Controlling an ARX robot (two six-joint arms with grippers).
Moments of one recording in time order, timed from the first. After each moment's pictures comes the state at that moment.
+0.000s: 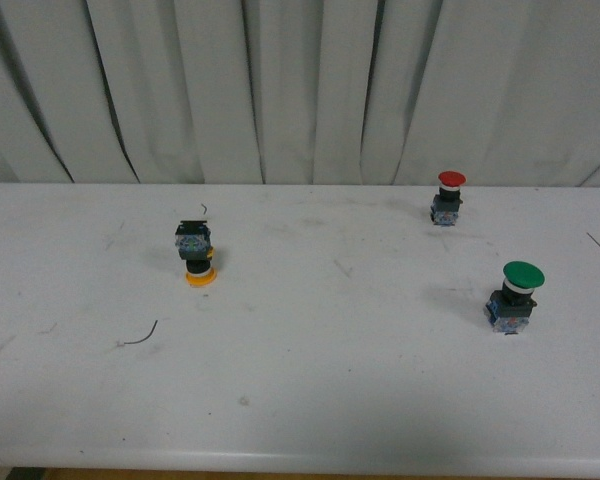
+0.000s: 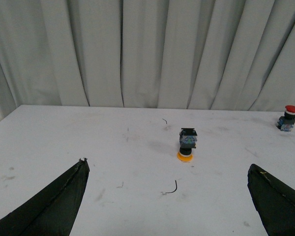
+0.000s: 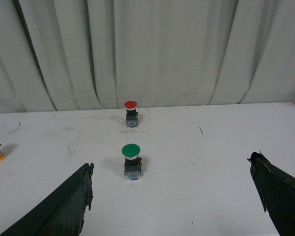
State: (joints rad) left arm 0.00 0.01 0.01 0.00 0.00 -0.01; right arm 0.00 0.00 0.01 0.00 0.00 0.00
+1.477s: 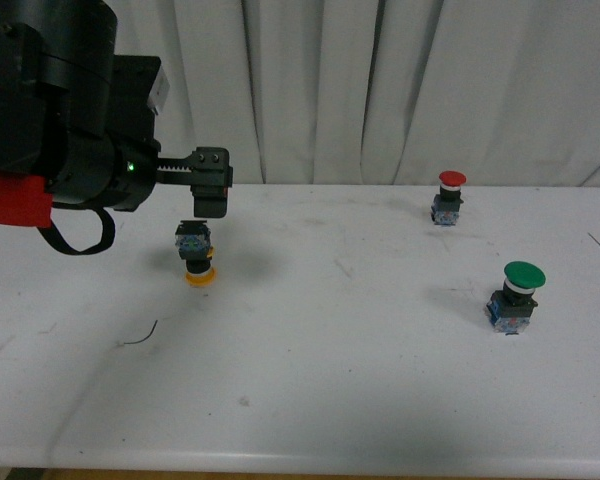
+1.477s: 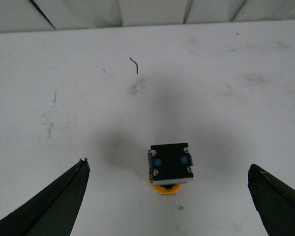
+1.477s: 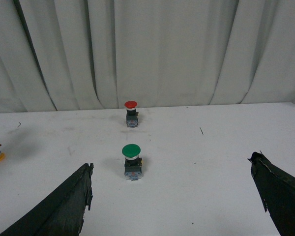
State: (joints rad) left arm -0.21 2.00 1.13 0.32 -0.16 -0.06; right arm 0.00 0.00 0.01 0.00 0.00 0.00
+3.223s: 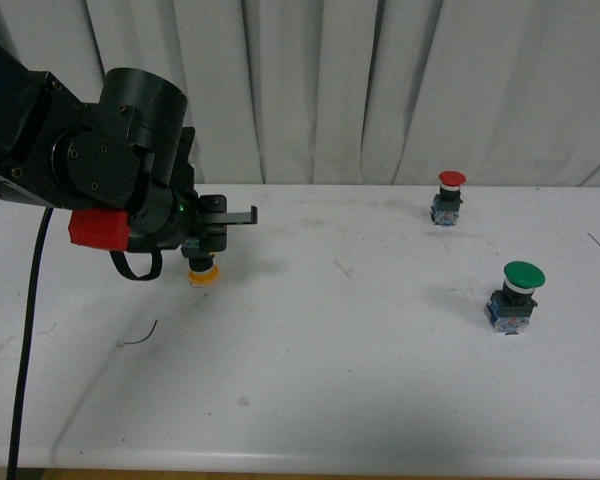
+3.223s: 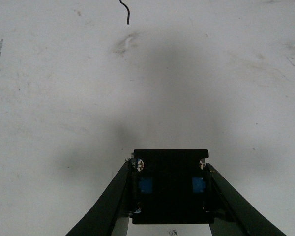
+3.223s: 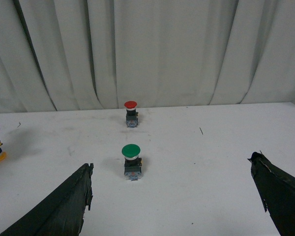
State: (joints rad) left arm -0.22 2.26 1.38 0.17 -0.16 -0.18; right arm 0.00 0.00 0.01 0.00 0.00 0.00
